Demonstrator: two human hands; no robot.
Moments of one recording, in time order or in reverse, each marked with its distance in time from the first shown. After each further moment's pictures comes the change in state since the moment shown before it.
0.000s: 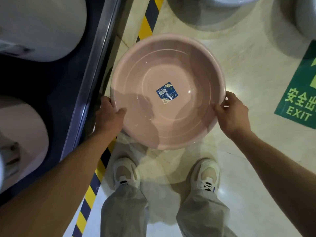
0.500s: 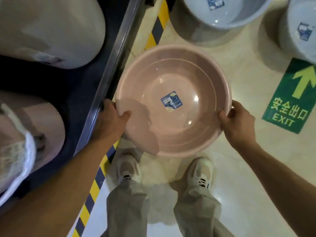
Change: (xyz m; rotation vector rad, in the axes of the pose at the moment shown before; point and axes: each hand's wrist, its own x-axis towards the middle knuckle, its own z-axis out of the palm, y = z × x) left_hand -0.048 0.029 -0.045 0.053 0.020 0.065; right_hand -0.040 -0.010 -0.045 -0.015 0.122 -0.039
